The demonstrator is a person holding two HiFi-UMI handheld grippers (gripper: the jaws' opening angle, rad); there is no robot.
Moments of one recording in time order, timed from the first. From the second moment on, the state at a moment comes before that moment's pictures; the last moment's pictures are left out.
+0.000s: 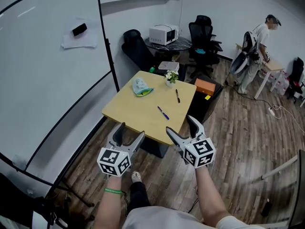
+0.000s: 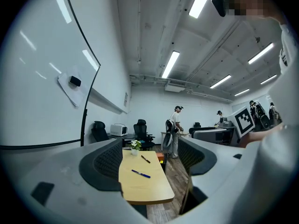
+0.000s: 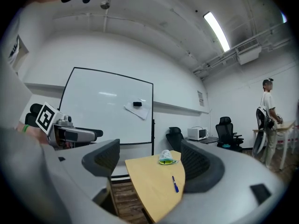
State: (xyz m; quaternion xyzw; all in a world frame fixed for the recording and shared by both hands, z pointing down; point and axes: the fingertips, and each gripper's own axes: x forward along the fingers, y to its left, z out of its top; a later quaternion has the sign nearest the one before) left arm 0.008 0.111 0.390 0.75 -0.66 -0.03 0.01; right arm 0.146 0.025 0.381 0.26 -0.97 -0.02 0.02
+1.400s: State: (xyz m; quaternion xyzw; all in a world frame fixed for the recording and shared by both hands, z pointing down) left arm -0.177 -0.220 0.394 0.85 -0.52 -0.03 0.04; right arm -0.022 -0.255 0.381 0.40 -0.91 -0.01 0.06
